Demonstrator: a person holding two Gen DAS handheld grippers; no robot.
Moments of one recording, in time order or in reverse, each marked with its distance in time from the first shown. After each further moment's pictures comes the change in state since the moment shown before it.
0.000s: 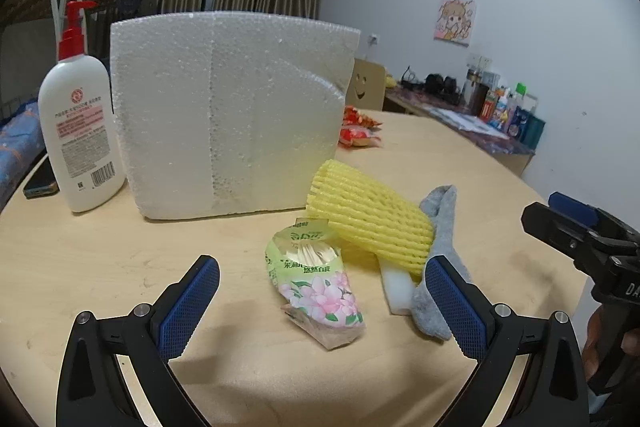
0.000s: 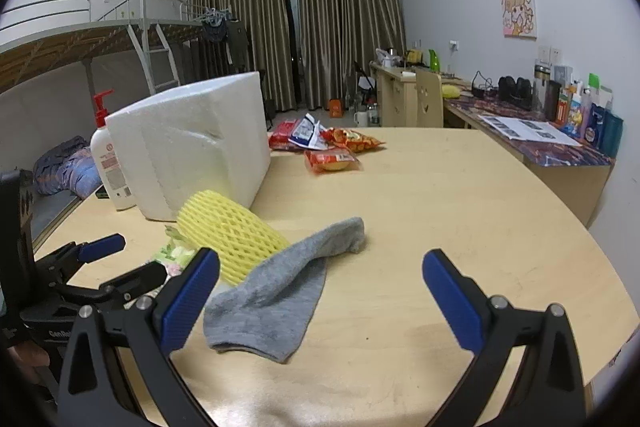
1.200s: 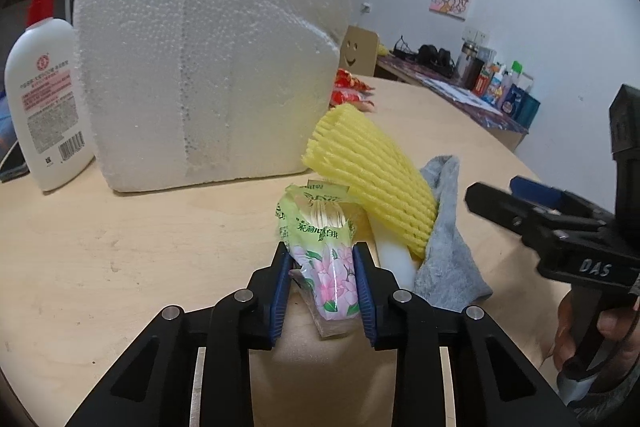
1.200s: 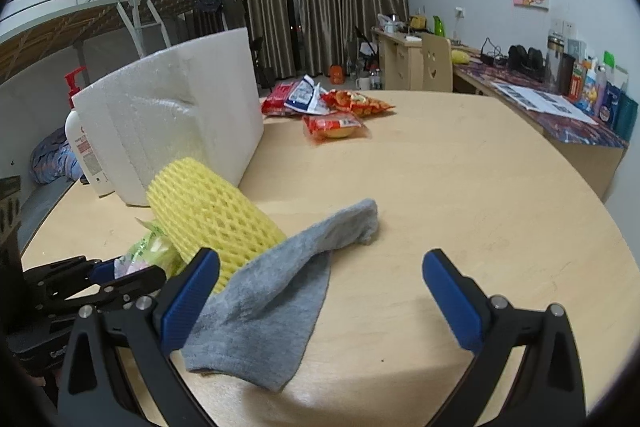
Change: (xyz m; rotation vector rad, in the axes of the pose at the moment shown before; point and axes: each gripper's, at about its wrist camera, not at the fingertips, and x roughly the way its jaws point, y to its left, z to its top) left arm 0.029 0.000 -0.005 -0.008 0.140 -0.051; right arm 0.050 -0.001 0.003 0.017 0.137 0.014
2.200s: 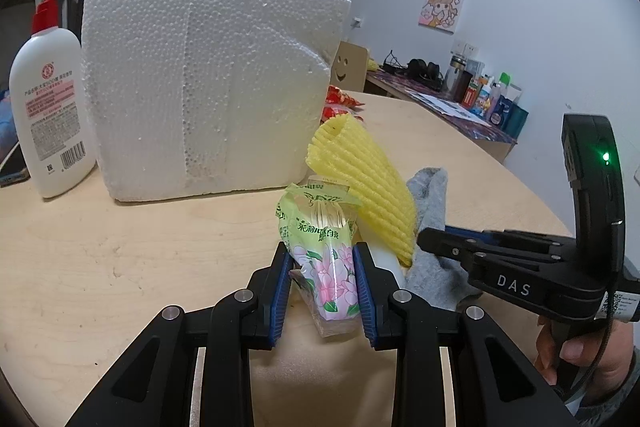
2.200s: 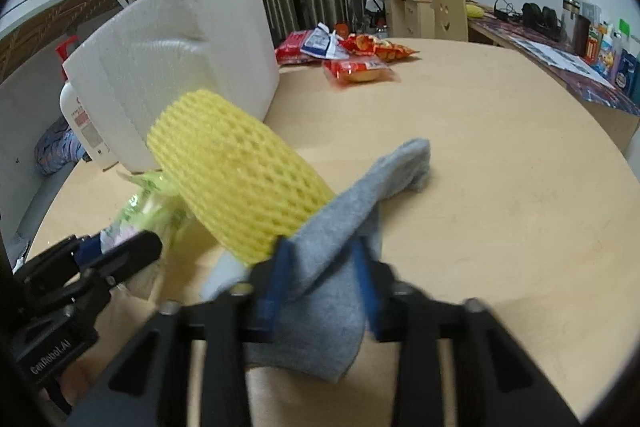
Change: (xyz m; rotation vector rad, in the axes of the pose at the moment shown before) left arm -0.030 0.014 -0.014 0.003 -0.067 -0.038; right arm 0.022 0.019 -0.015 0.044 0.160 0.045
